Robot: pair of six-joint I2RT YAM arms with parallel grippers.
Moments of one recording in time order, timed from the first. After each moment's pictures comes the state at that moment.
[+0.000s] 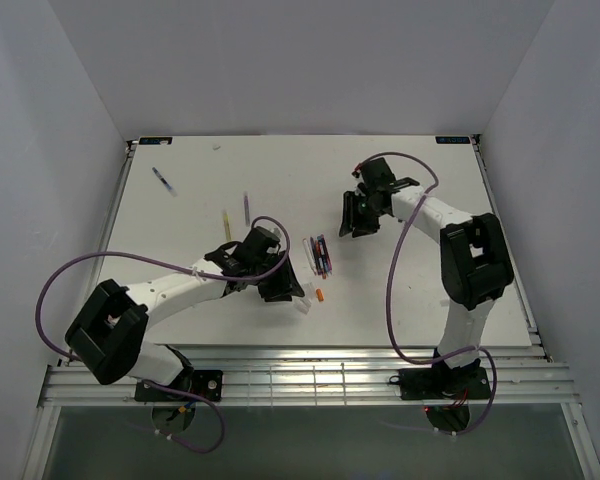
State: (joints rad) left arm -0.74 1.41 0.78 -0.32 0.22 -0.94; right arm 0.42 1.89 1.37 -0.55 -0.25 0.34
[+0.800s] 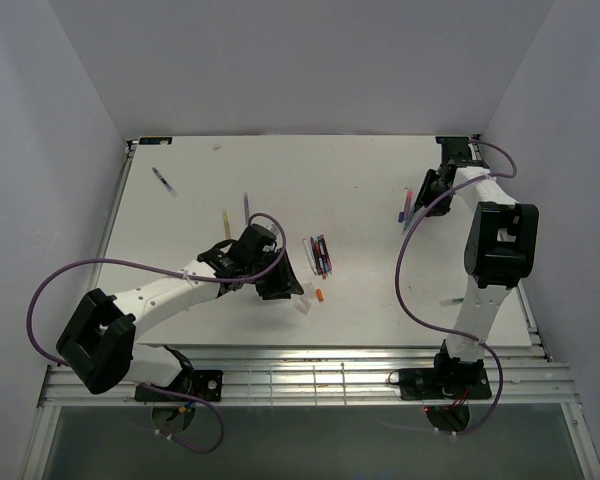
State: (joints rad) left arm -0.74 1.34 0.81 -0.37 0.22 -0.93; right arm -0.03 2.00 1.54 -0.65 -0.09 0.32
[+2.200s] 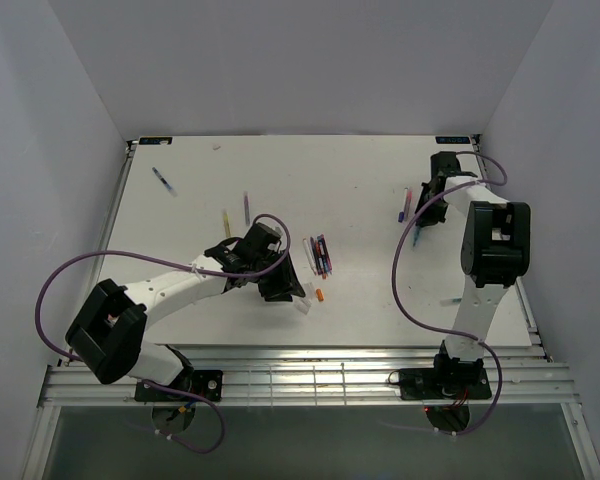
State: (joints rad) left arm -0.73 1.41 0.83 -0.39 0.25 -0.94; right arm -0.01 2.06 1.48 -0.57 0.03 0.30
